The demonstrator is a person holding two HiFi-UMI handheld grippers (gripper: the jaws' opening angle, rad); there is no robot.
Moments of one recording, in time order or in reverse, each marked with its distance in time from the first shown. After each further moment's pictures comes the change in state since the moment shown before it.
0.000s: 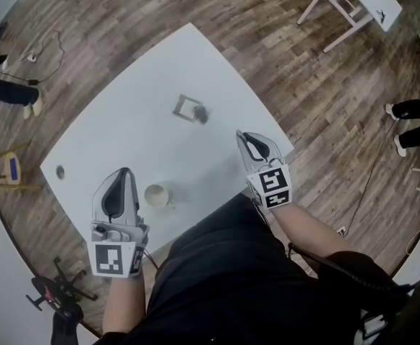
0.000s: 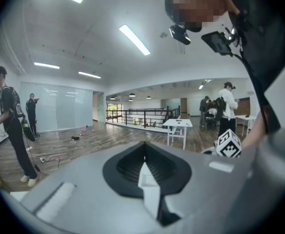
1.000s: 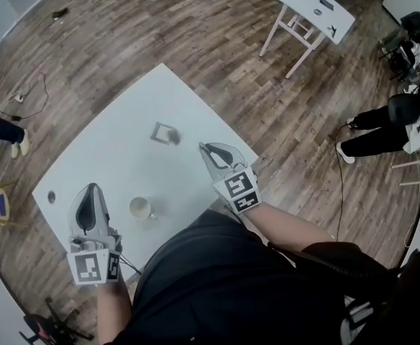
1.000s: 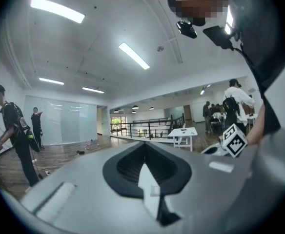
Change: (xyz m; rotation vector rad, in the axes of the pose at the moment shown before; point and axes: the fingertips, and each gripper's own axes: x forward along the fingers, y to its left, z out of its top) left arm -0.045 0.030 0.037 0.089 -0.151 0.058; right arm -0.021 0.027 0.076 -0.093 -0.133 0.021
